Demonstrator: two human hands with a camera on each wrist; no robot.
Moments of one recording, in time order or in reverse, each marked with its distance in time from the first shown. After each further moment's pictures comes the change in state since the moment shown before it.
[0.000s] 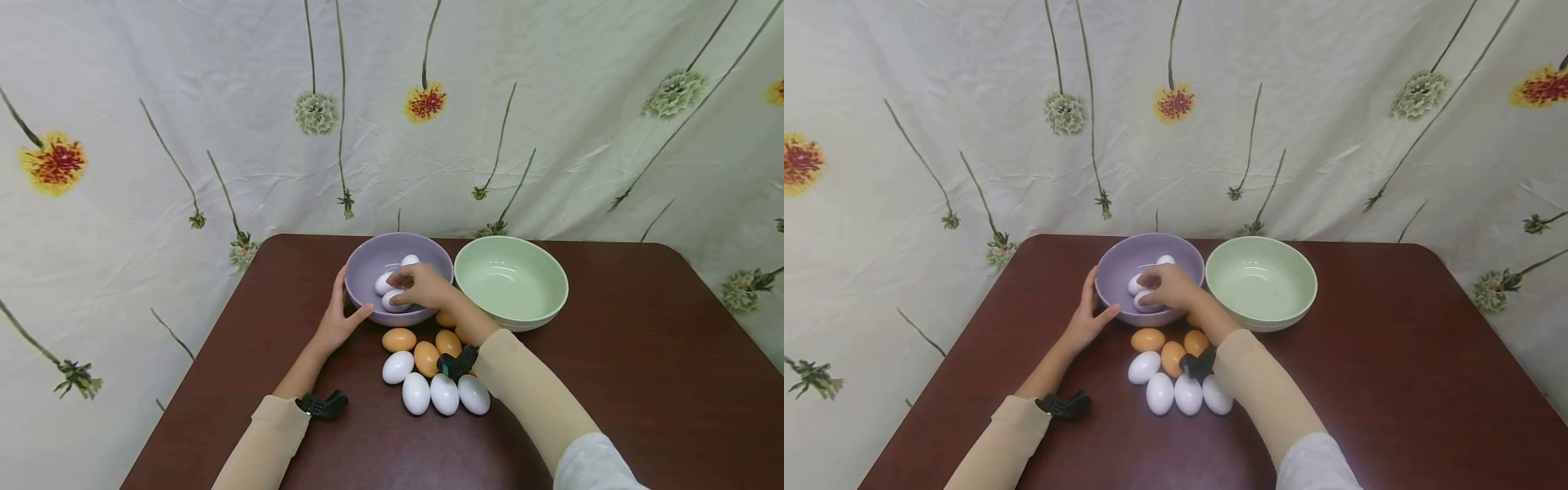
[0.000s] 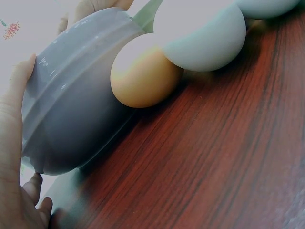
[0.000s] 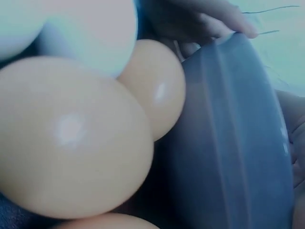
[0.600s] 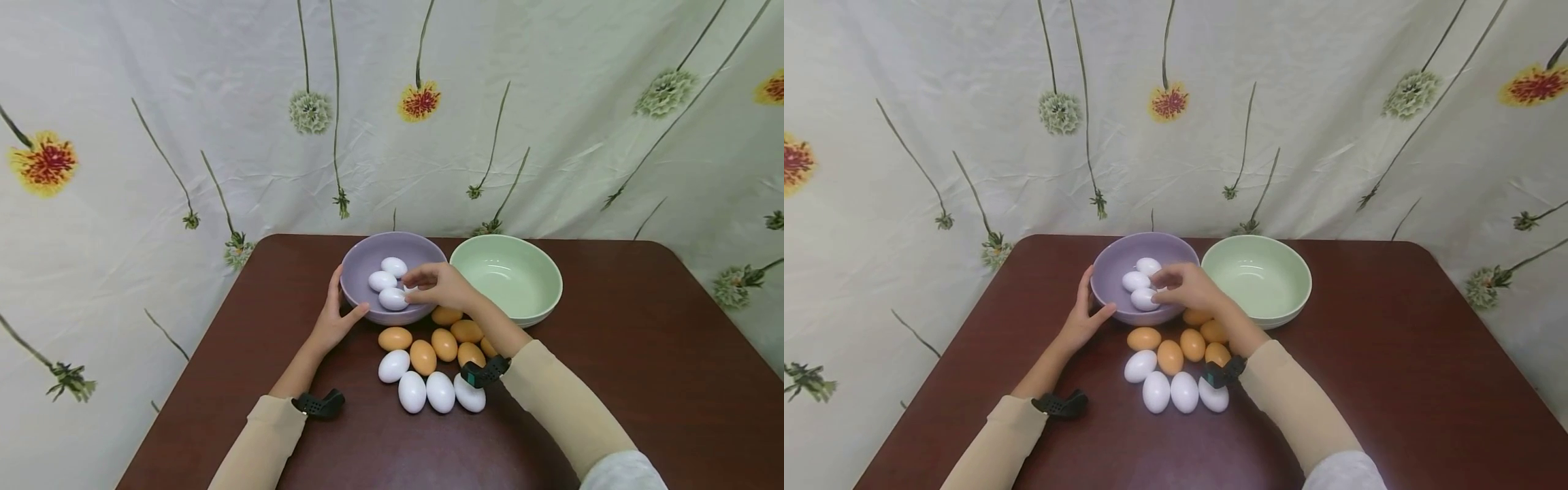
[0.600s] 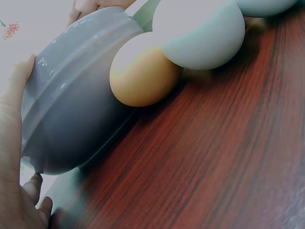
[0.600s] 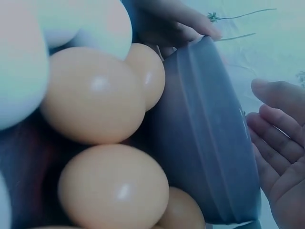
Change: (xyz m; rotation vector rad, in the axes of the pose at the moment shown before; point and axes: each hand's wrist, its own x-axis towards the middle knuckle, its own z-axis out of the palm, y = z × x) left_hand 0.002 -0.004 0.000 -0.003 0.000 0.041; right_hand -0.039 0.004 -0.023 0.297 0.060 0.003
